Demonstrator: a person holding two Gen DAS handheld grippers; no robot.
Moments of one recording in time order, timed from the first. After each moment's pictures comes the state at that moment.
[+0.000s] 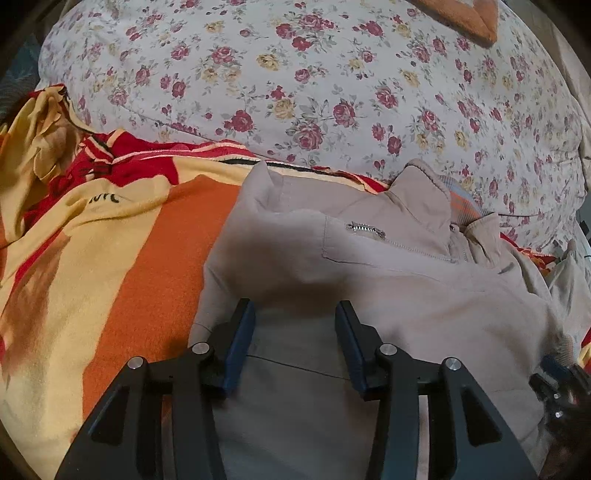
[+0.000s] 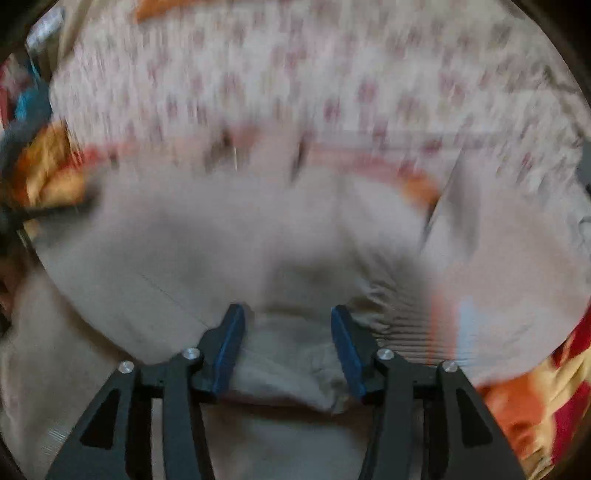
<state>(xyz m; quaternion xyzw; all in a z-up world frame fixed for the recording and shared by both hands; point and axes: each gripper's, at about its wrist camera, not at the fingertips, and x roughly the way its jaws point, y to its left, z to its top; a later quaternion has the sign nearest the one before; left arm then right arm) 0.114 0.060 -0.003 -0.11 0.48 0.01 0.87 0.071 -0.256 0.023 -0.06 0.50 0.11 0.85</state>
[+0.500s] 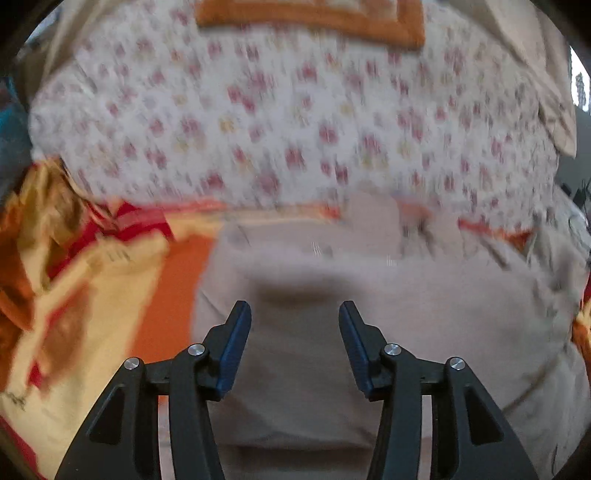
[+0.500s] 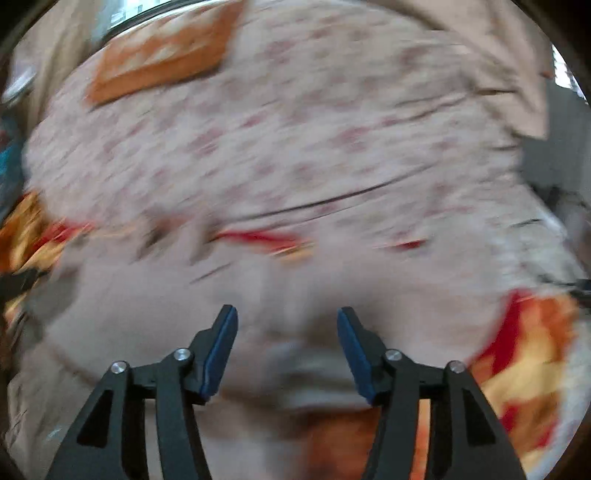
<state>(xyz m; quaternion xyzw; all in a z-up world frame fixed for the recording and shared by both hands) 0.079 0.029 0.015 -0.04 0.45 -0.02 0.89 0.078 -0.372 0.129 -0.03 0.41 0.01 0.91</state>
